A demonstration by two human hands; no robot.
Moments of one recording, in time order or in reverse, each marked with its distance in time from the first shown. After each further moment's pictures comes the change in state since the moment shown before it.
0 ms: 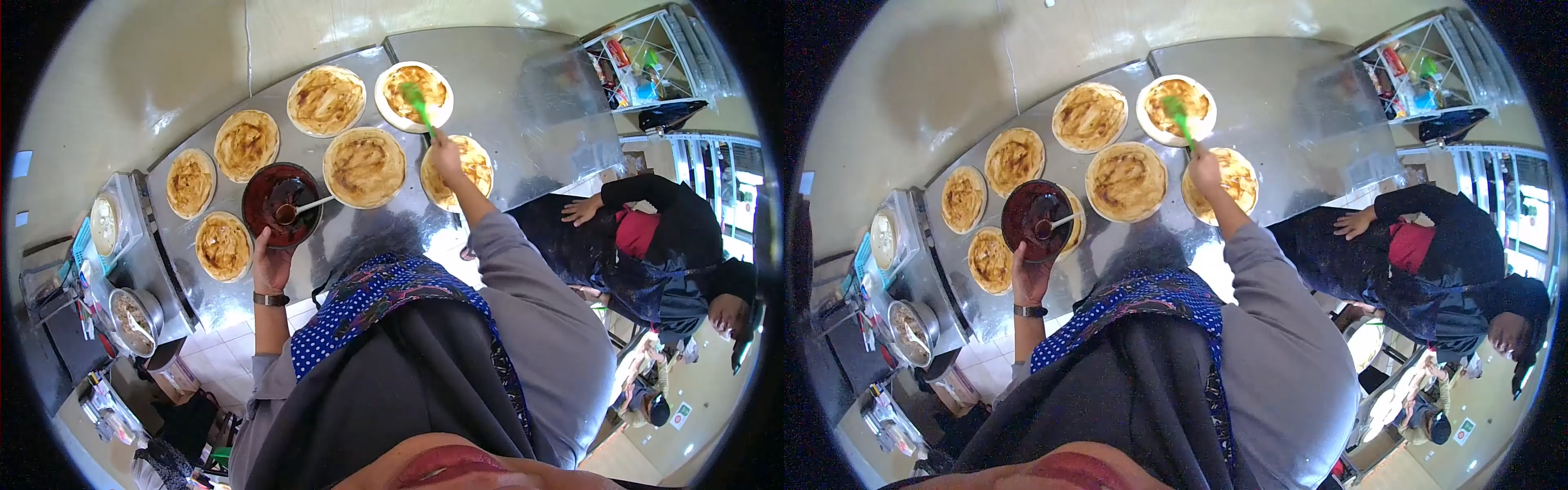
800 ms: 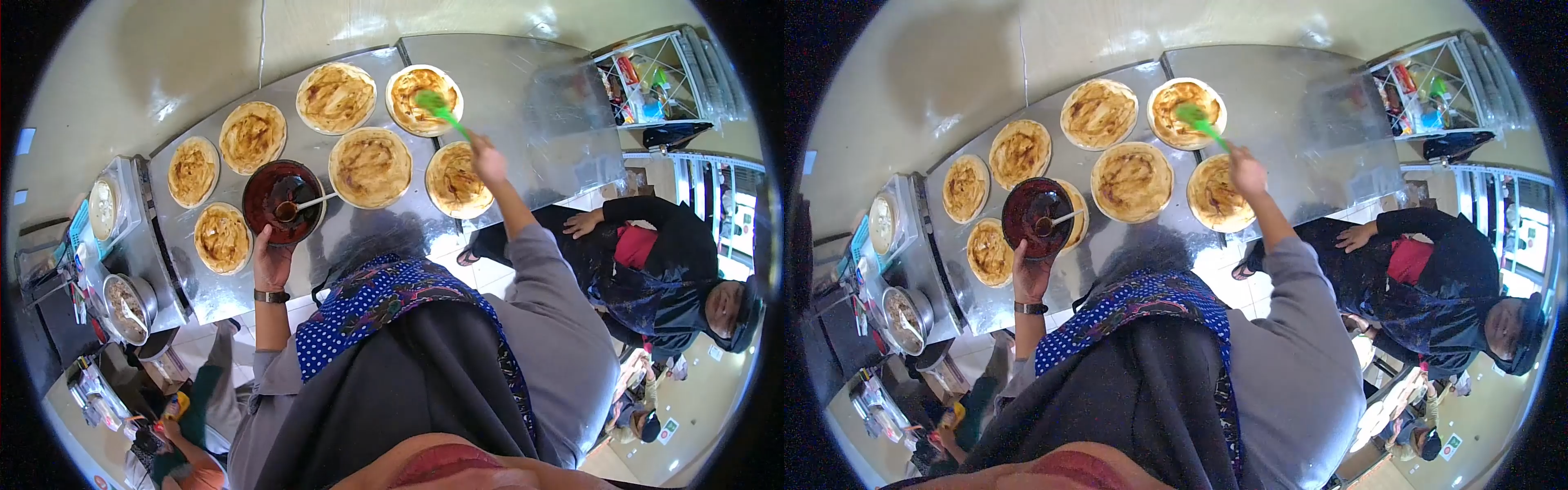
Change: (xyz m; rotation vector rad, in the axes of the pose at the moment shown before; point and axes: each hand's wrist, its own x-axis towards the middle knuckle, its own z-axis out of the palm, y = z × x) left_hand -0.001 -0.003 -0.008 -0.005 0.035 0.069; right_hand 0.009 0.016 -0.084 -0.541 -0.024 -0.287
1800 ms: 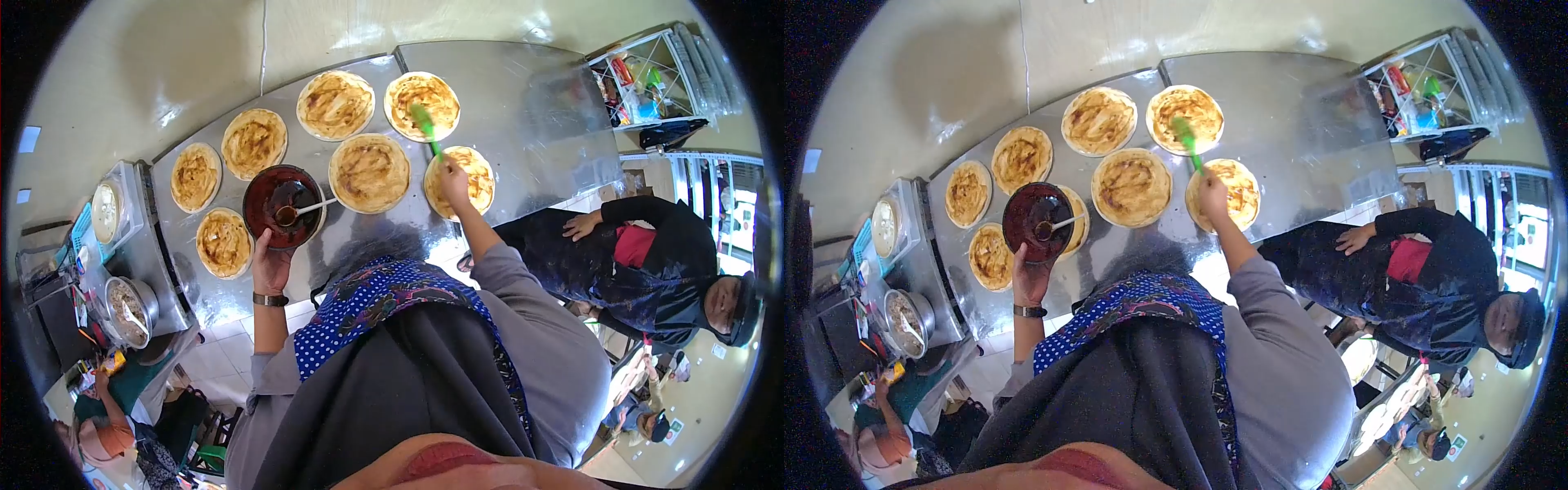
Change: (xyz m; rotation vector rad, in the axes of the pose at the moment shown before) left_hand -0.004 0.005 0.000 0.002 -0.031 -0.019; right_hand -0.037 -0.059 0.058 0.629 0.087 0.351
